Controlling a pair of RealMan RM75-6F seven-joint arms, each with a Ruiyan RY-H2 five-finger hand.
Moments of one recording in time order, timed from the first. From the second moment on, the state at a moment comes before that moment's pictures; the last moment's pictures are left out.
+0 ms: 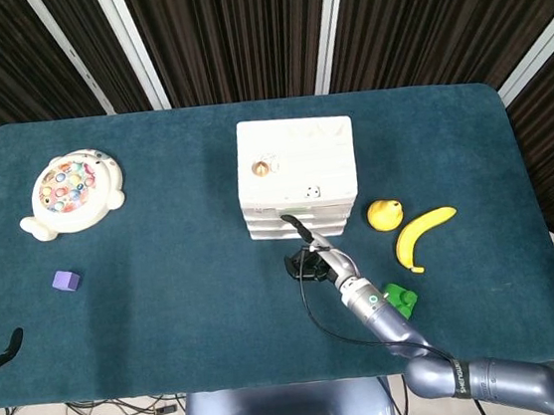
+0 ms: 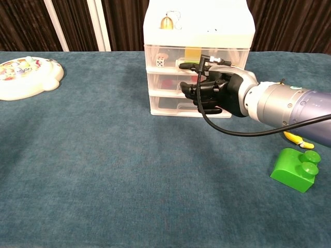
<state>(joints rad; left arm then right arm) -0.05 -1.11 -0.08 -1.65 1.44 1.51 -0.05 0.65 -1.66 0.39 -1.61 -1.04 0.75 0.56</state>
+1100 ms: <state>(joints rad) -0.05 -1.11 -0.08 -1.65 1.43 1.51 -0.04 0.63 -1.62 0.34 -1.67 -1.16 0.74 0.66</state>
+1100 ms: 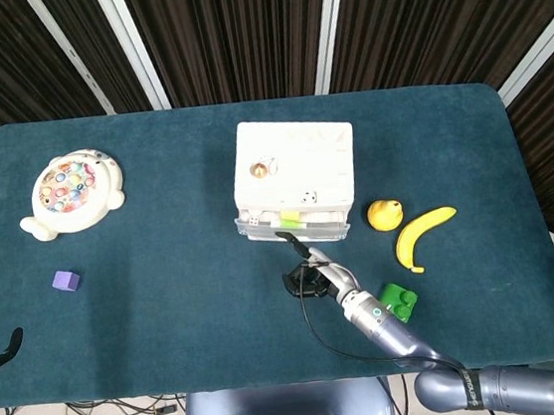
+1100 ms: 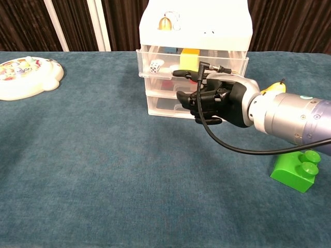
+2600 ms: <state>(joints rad) -0.05 -1.11 -0.08 -1.65 1.43 1.52 -0.04 0.61 -1.59 0.26 -1.71 -1.26 0.77 0.75</state>
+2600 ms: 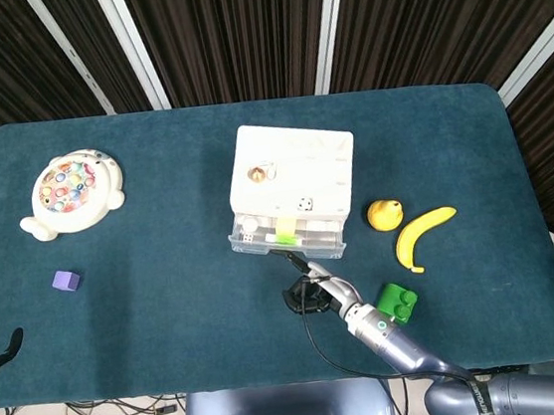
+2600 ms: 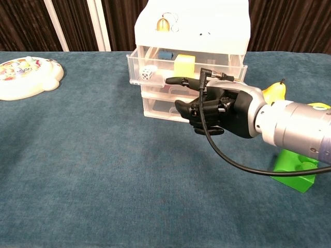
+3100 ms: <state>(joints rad) -0.05 -1.11 -0.08 -1.65 1.43 1.51 -0.04 0.60 -1.59 0.24 -1.72 -1.29 0.79 0.77</state>
